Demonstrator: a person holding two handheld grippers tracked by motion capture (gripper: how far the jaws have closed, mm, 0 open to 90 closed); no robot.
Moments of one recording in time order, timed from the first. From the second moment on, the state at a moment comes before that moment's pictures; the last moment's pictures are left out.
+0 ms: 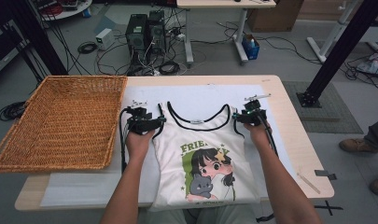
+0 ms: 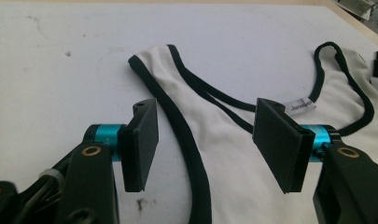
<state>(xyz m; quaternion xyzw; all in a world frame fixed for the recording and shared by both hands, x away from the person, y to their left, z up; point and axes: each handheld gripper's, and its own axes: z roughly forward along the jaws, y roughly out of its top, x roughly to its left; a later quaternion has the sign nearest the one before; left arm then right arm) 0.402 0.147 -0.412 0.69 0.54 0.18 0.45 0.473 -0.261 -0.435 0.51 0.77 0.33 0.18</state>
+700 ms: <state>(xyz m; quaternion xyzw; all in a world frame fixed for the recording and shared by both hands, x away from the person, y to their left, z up) 0.369 0.134 -0.434 0.72 0.54 0.17 0.42 0.477 -0.283 -0.402 0.55 0.70 0.39 0.22</state>
